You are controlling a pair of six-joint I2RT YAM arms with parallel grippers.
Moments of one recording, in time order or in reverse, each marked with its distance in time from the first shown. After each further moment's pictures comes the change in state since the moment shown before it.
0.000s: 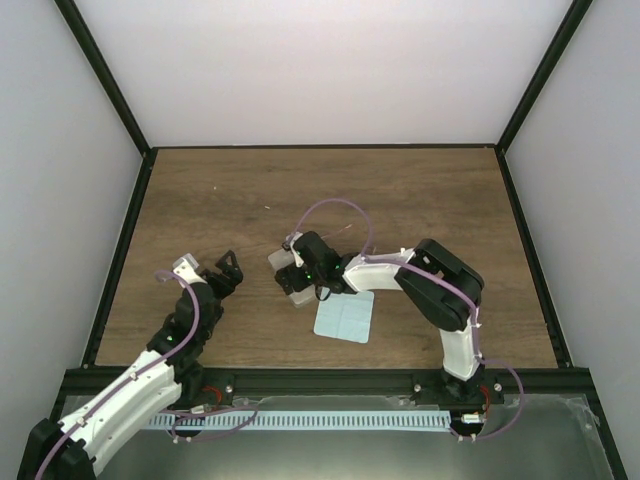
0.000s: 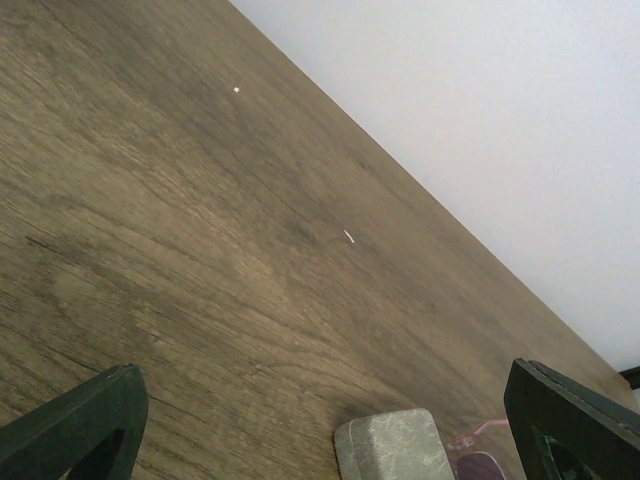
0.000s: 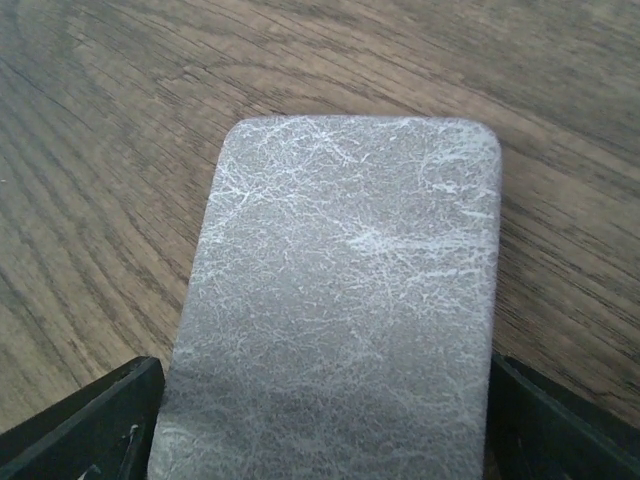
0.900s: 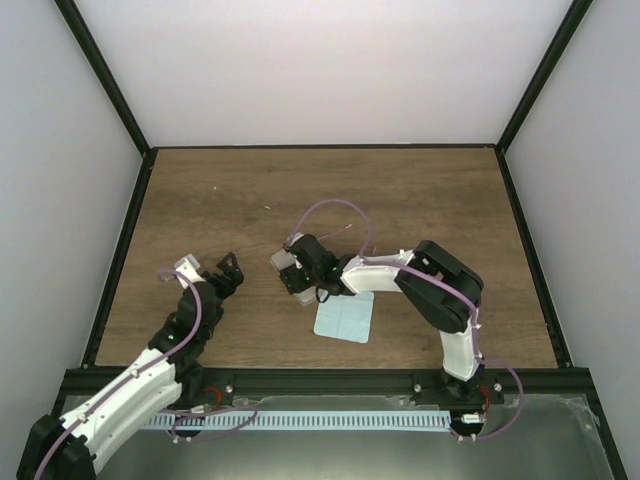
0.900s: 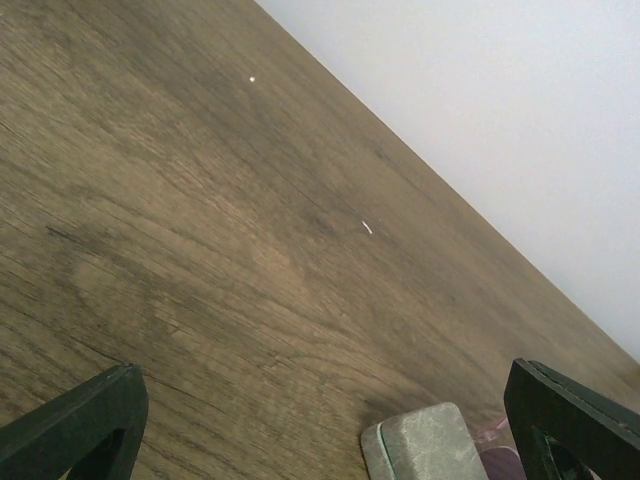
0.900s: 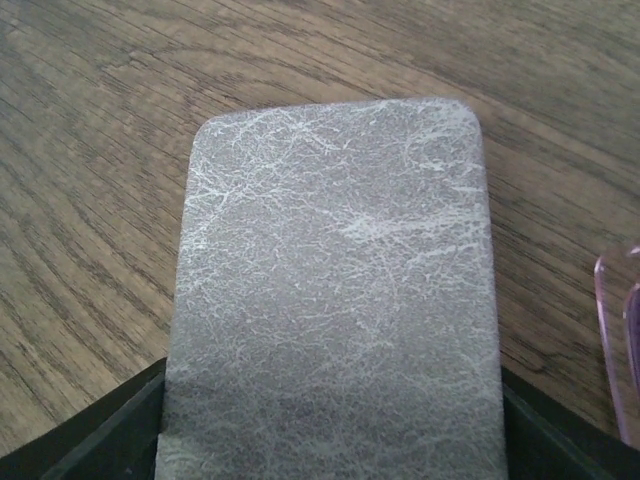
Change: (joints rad) left arm 0.000 0.021 0.000 -0.013 -0.007 0.000; right arm 0.027 0.002 0.017 -0.058 0.112 0.013
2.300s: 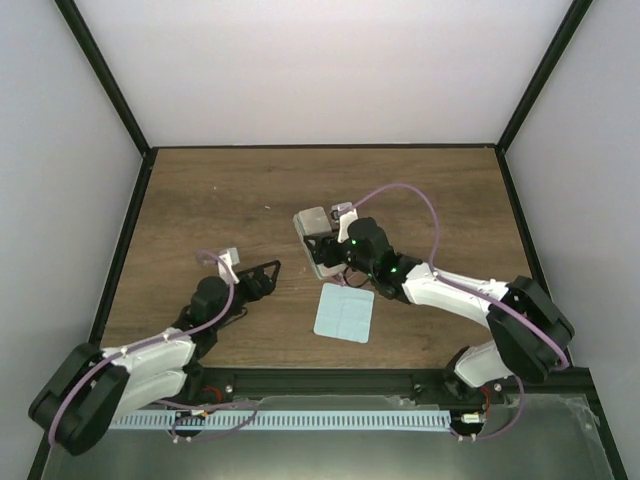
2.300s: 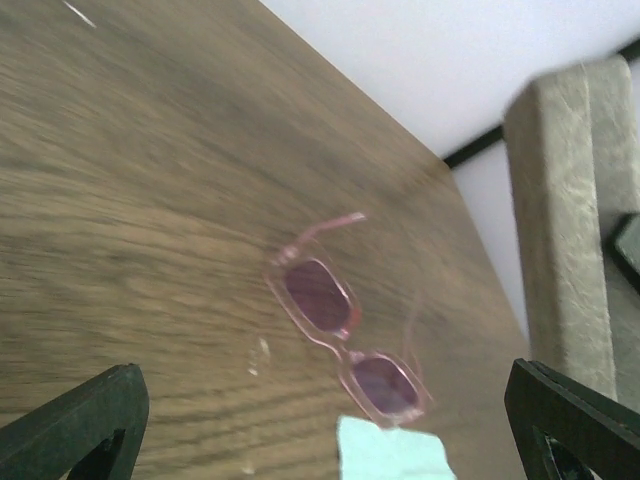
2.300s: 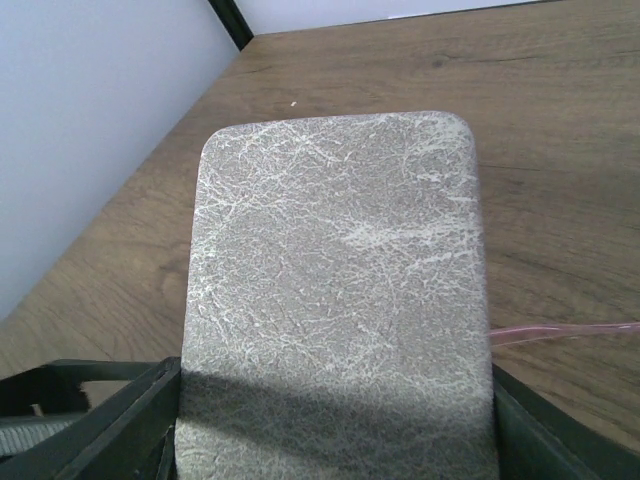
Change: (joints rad) left arm -0.013 0.415 -0.050 0.568 0.500 0.035; right arm -0.140 -0.510 -0.292 0.208 -0.046 0.129
